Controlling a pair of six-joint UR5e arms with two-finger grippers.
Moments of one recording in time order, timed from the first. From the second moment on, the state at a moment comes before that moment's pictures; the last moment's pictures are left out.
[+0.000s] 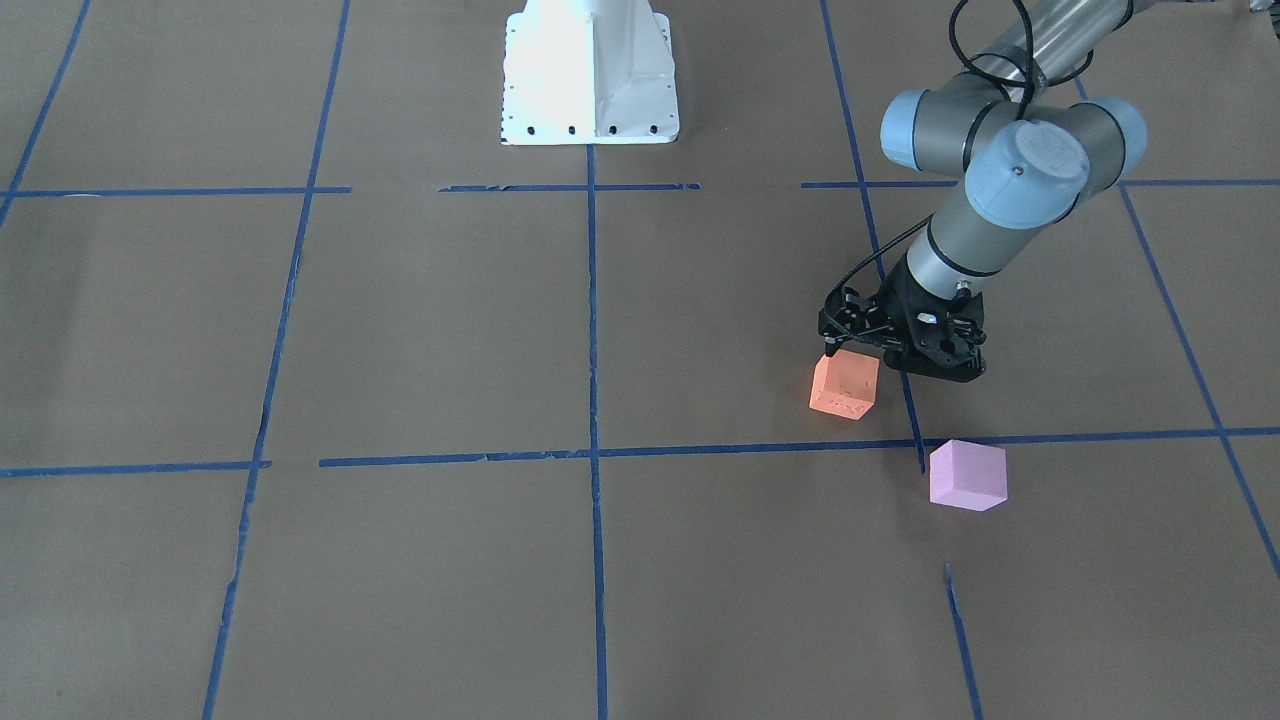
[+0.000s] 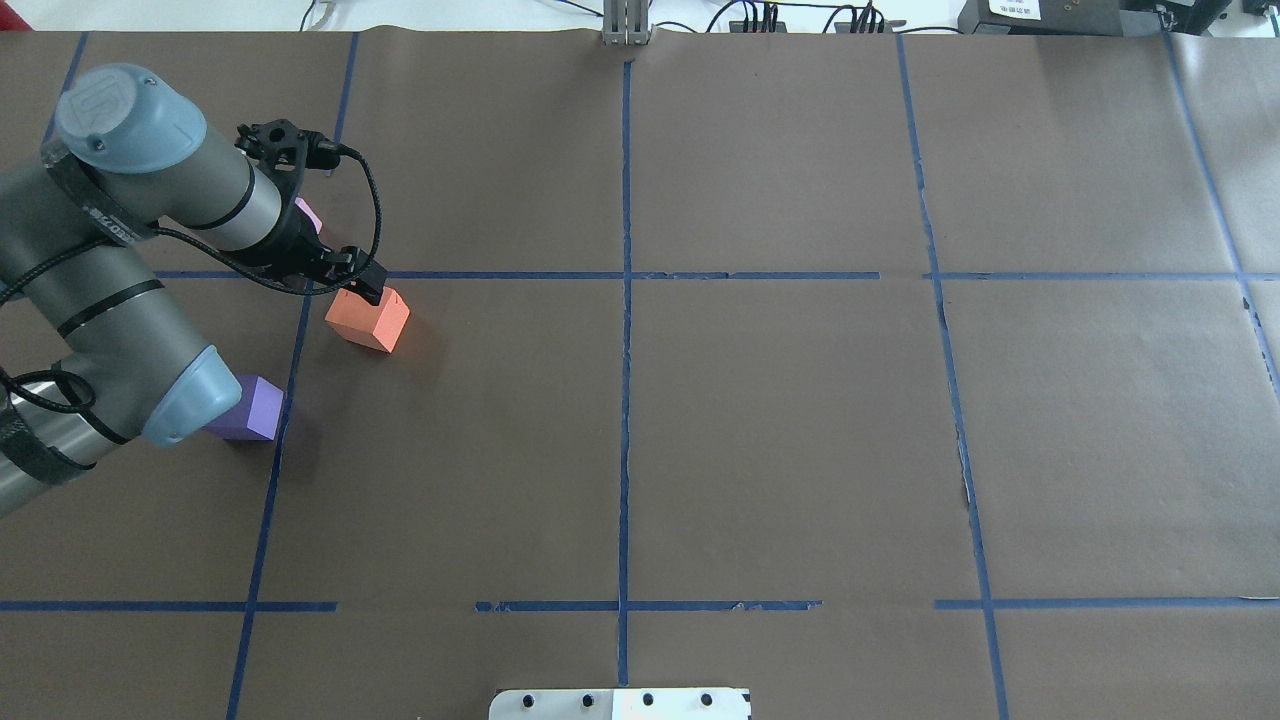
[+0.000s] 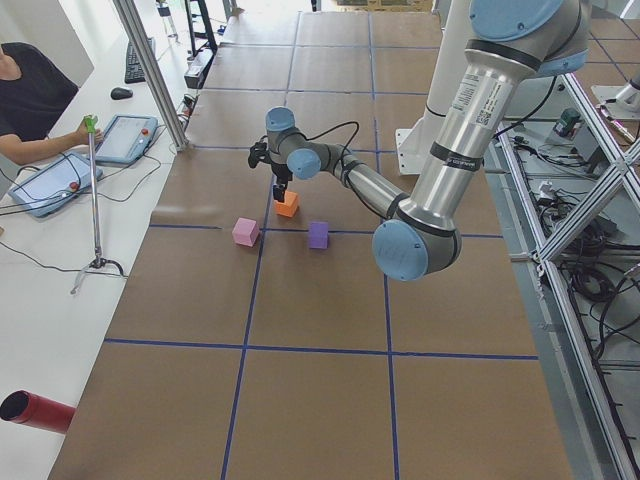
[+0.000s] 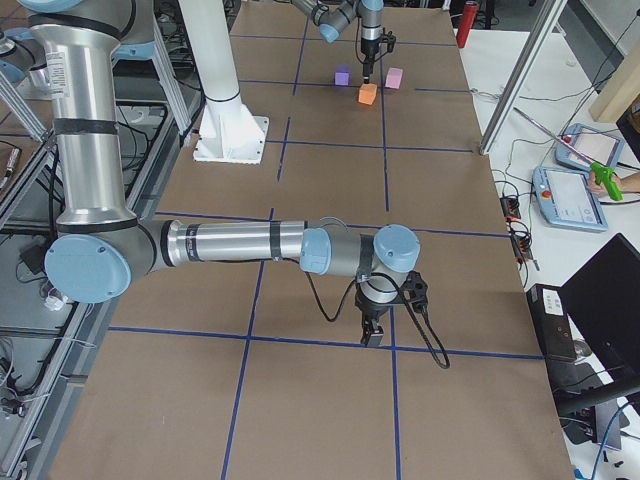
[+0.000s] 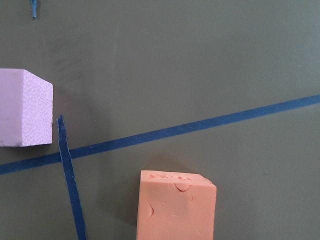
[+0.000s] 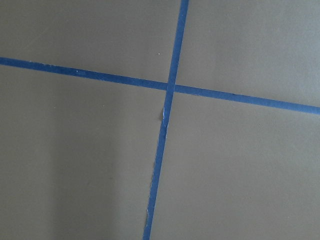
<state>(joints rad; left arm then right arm) -0.82 -1.98 -1.66 -1.83 -2.11 -0.81 1.52 -1.52 1.60 -1.72 2.29 -0.16</state>
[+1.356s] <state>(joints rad) -0.77 -1.99 -1.57 -1.92 -2.04 -0.88 1.52 -1.52 1.60 -1.72 2.29 -0.16</state>
